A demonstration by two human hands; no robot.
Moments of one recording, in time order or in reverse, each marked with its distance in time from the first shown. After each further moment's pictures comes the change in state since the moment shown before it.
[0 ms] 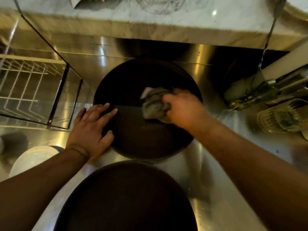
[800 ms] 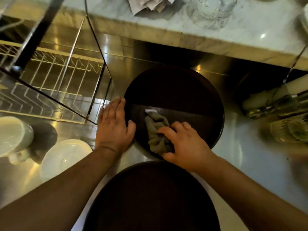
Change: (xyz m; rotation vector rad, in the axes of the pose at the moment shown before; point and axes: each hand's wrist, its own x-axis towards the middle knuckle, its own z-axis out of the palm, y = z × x) left_hand -0.007 -0.010 0.003 -0.186 0.175 -0.245; right_hand -0.068 -0.099 0.017 0.063 -0.110 -0.171
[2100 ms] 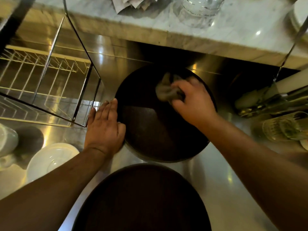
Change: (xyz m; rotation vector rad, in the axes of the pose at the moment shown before) left_hand 0.004 0.008 -0.003 0.045 -0.075 -0.026; right_hand 0.069 0.069 -0.056 0.163 0.408 0.166
